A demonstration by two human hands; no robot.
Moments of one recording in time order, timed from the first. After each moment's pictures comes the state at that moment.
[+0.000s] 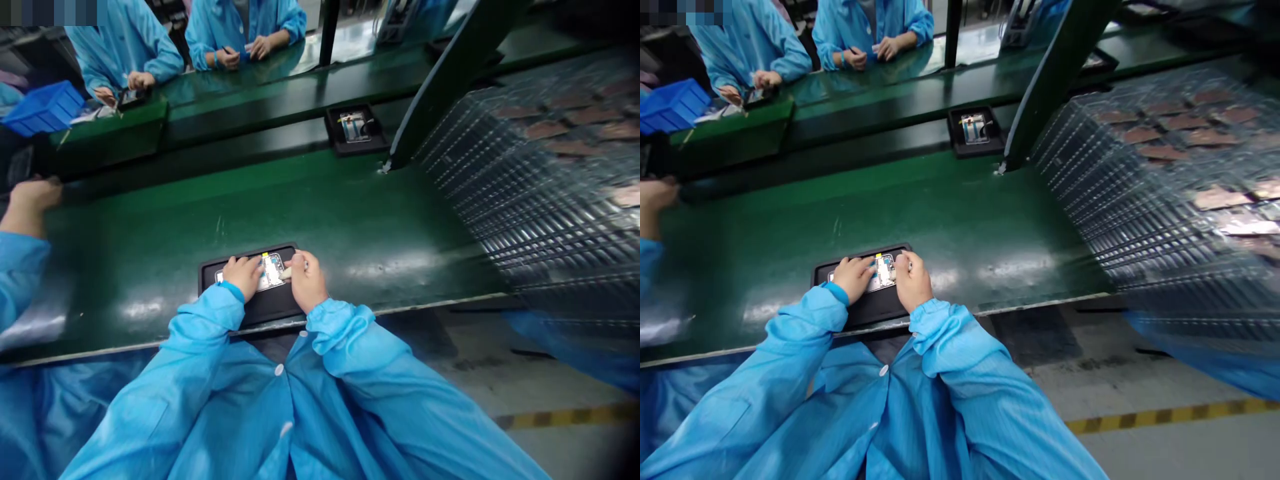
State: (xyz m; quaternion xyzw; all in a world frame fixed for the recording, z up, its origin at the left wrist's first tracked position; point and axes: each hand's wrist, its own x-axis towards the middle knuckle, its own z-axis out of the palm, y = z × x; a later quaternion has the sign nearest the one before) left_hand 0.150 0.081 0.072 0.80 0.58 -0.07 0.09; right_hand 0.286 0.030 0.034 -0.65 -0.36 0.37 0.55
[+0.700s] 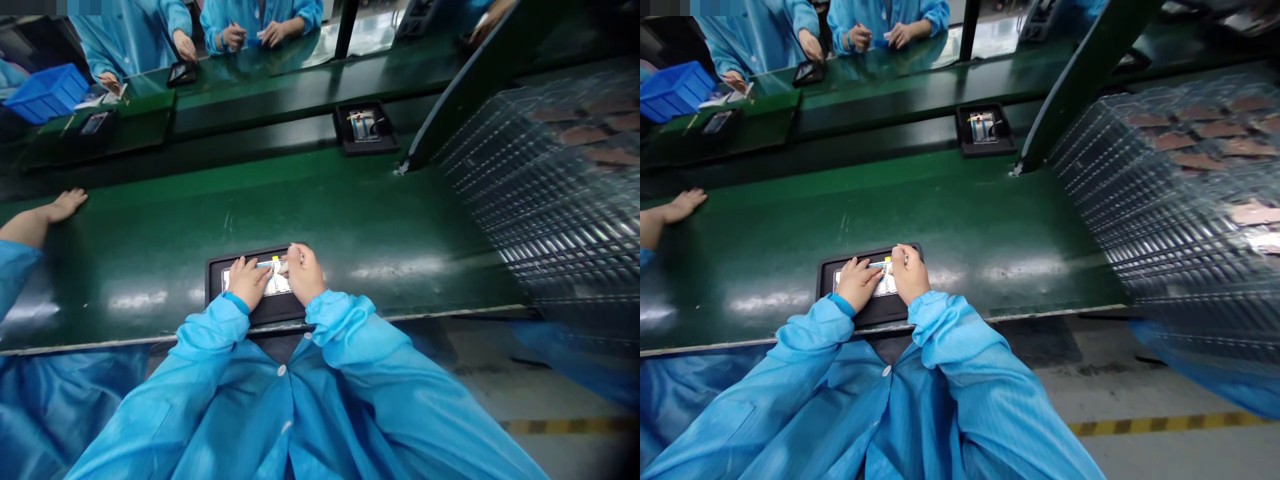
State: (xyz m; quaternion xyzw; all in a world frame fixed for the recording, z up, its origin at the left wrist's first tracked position) left_hand 0.136 0.069 0.054 0.79 0.60 -0.04 0.13; right_hand 0.272 0.052 0.032 -0.63 -0.36 0.44 0.53
